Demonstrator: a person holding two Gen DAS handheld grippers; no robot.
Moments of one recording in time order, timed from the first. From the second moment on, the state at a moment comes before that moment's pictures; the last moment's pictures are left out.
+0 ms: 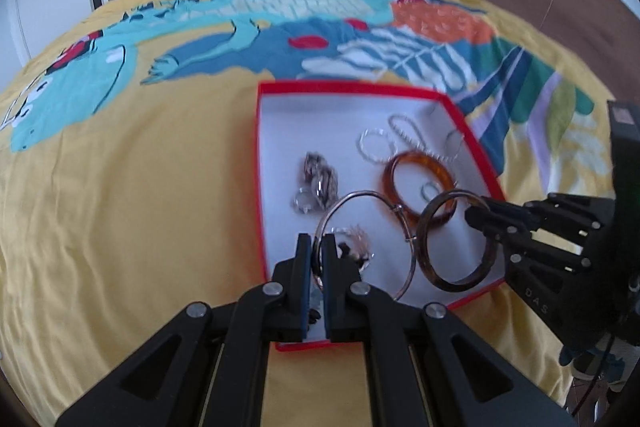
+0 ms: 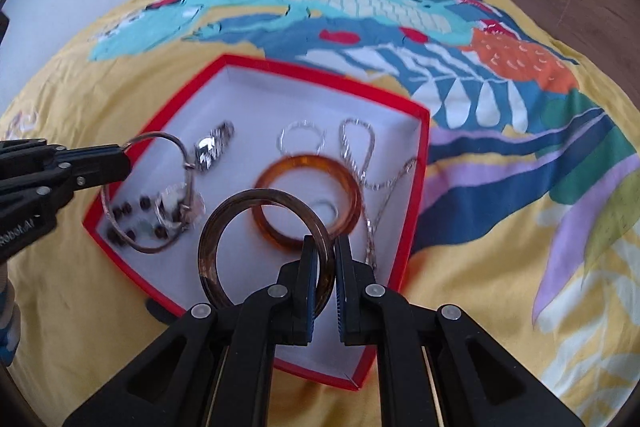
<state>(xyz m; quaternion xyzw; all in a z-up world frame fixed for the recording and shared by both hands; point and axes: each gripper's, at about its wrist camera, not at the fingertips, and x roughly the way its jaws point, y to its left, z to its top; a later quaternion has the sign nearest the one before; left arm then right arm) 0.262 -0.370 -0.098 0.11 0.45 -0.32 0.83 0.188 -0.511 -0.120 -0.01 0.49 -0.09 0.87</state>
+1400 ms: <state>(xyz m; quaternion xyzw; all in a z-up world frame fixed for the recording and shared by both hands) 0.139 -0.212 0.007 0.06 0.40 -0.21 0.89 0.066 -0.402 -0.030 0.08 0.41 -0.07 0.90</state>
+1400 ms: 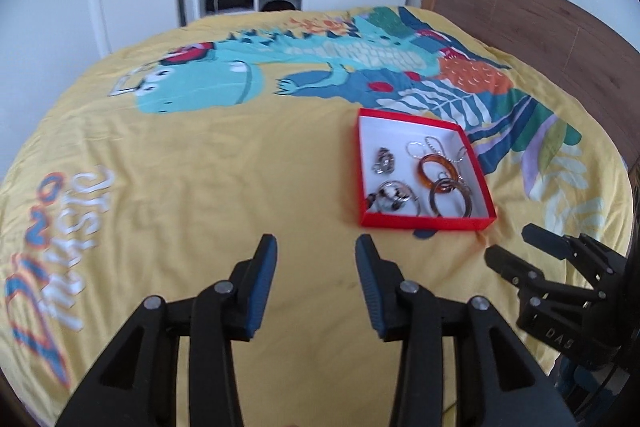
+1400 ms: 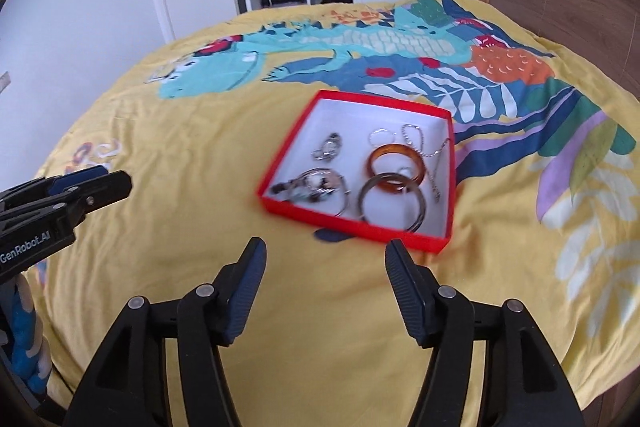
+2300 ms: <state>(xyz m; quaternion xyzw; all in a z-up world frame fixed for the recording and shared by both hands) 0.042 -0.059 0.009 0.04 0.36 -0.09 0.93 -0.021 -0.319 -0.017 0.06 0.38 -0.08 0.92</state>
